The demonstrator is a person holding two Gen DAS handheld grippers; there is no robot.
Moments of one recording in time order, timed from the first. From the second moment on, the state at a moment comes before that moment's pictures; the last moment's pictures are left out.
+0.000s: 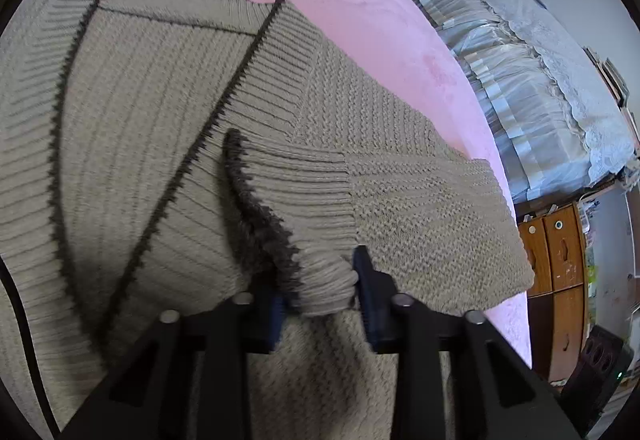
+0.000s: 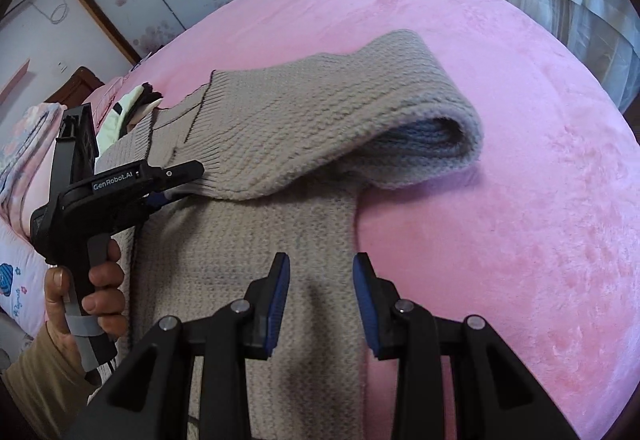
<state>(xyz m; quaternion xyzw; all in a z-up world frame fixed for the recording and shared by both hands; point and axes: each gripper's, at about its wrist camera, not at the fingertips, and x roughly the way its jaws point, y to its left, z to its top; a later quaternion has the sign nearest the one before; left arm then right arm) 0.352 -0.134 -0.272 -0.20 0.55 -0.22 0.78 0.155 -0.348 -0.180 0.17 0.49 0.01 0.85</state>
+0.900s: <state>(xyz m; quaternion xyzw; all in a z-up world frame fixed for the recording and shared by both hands) 0.382 -0.055 -0.060 -0.06 0.40 -0.12 0.91 0.222 -0.353 -0.190 0.12 0.47 -0.08 0.87</state>
